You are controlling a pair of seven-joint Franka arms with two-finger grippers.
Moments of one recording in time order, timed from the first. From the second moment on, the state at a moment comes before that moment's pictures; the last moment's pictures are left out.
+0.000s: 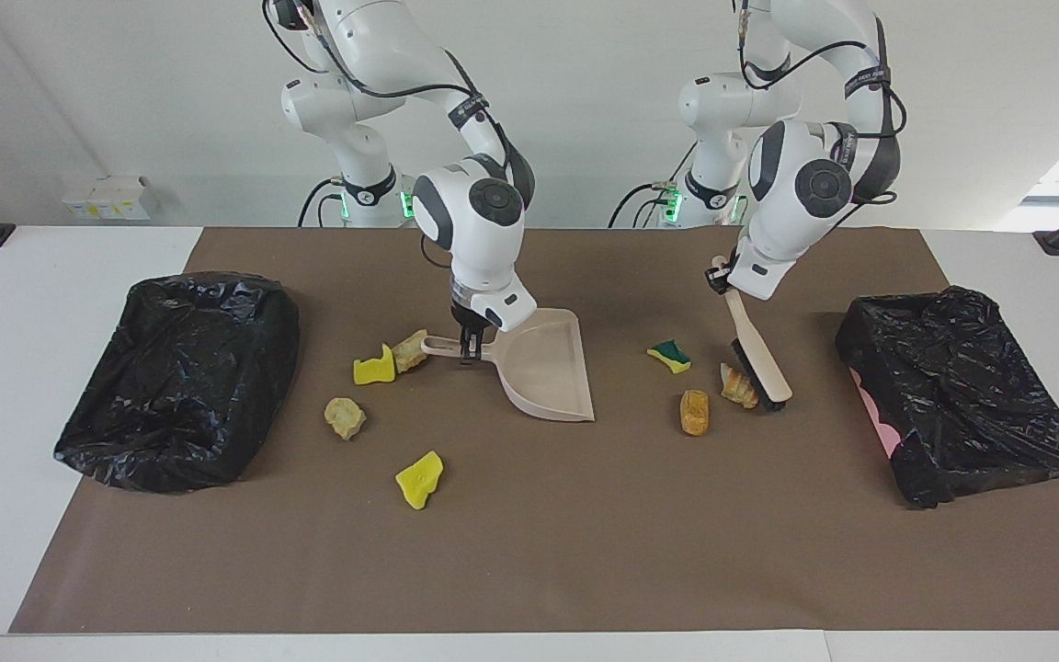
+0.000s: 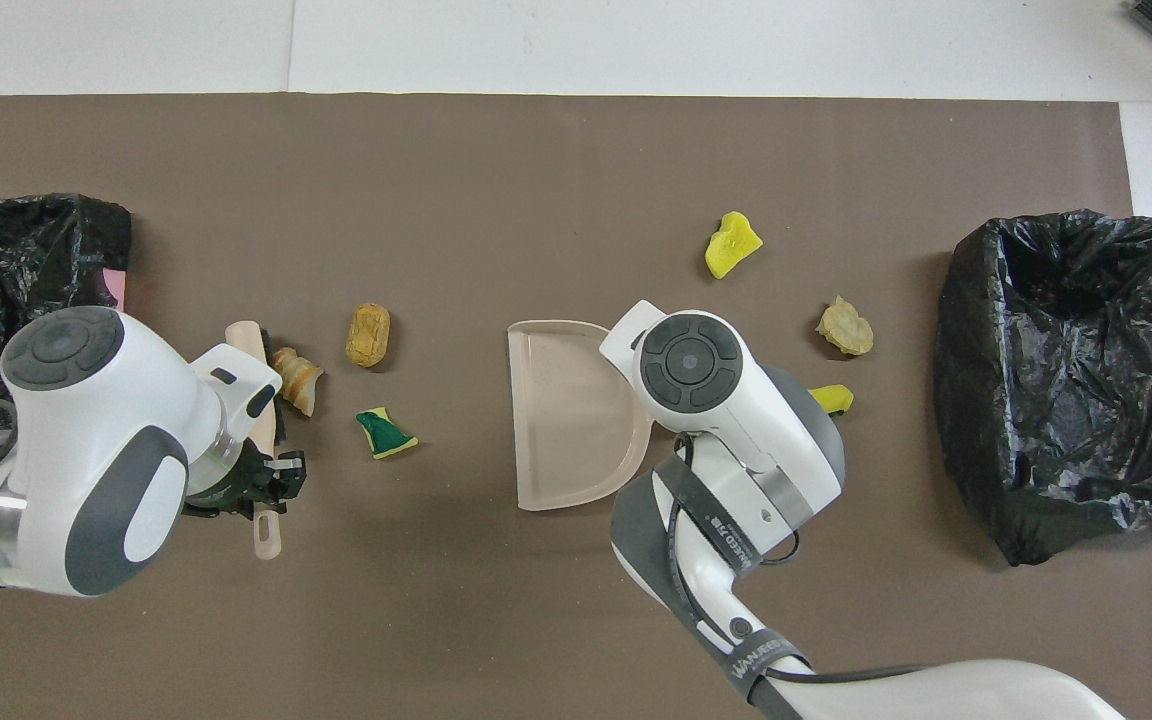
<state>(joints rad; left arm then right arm) 0.04 -0.09 -0.28 -2.25 -0.06 1.83 -0.39 0.45 0.27 0.06 -1.92 -0.22 2.10 -0.97</state>
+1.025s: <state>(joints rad) -0.10 -0.09 -0.43 -2.31 -0.14 2.02 -0.36 0.45 0.27 0.06 -1.93 -0.22 2.10 -0.95</state>
